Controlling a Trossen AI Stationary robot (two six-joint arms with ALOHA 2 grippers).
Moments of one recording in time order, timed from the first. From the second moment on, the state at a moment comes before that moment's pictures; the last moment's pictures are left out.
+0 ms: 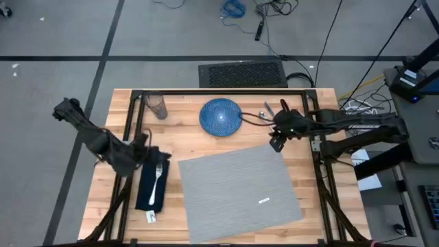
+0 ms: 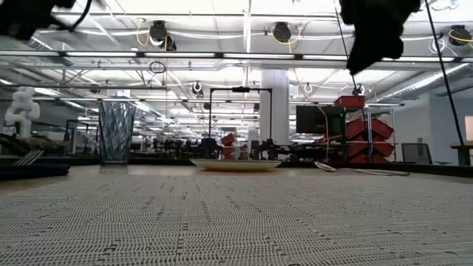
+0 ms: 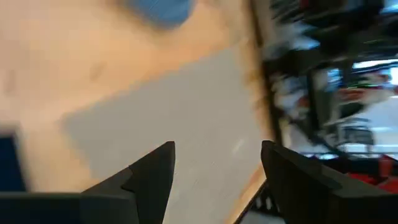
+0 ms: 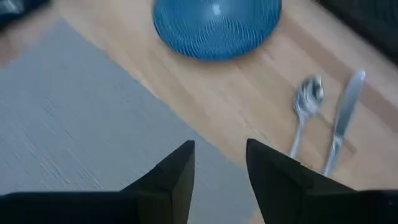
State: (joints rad) left arm -0.65 0.79 0.85 -0.82 -0.77 -1.71; right arm -0.04 1.04 1.03 -0.90 0.30 0.56
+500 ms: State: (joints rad) left arm -0.32 0.85 0.97 -0.54 -0.72 -0.92; right arm -0.26 1.10 1.11 -0.66 0.34 0.68
